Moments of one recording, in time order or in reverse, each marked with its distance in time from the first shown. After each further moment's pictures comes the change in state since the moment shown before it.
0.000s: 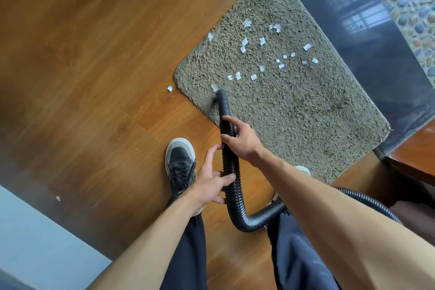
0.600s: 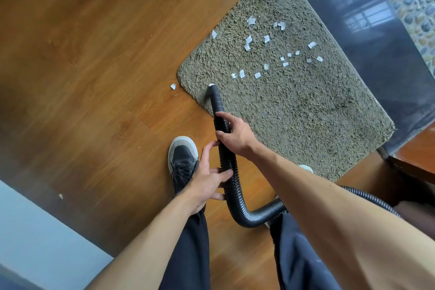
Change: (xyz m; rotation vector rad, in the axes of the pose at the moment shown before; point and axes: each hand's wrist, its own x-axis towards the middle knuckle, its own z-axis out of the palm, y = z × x) left_hand 0.002 -0.005 -0.013 -0.084 0.044 0.014; right_hand 0.009 -0.016 0.013 -0.102 -0.011 -0.070
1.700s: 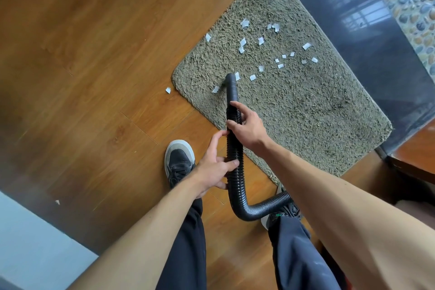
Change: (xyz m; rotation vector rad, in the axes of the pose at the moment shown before) left_hand 0.017 0.036 0.019 0.164 -0.074 0.035; right_hand 0.007 0.013 -0.034 0.149 0.138 0.035
